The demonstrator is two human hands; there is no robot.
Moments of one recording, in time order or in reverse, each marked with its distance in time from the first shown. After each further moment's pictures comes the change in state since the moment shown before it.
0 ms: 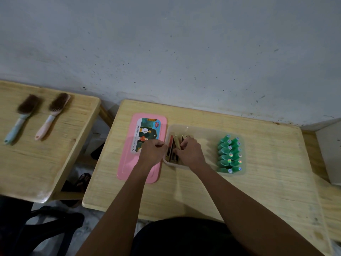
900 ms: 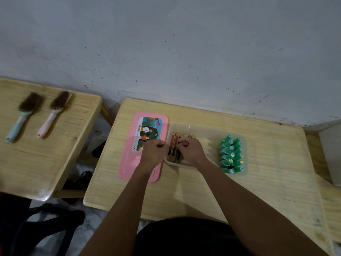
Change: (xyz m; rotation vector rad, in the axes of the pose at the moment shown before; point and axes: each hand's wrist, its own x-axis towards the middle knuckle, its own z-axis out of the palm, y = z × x) left_hand -0.005 0.001 0.001 -0.019 0.028 0.044; right_hand 0.011 0.002 0.001 0.163 -0.089 -0.032
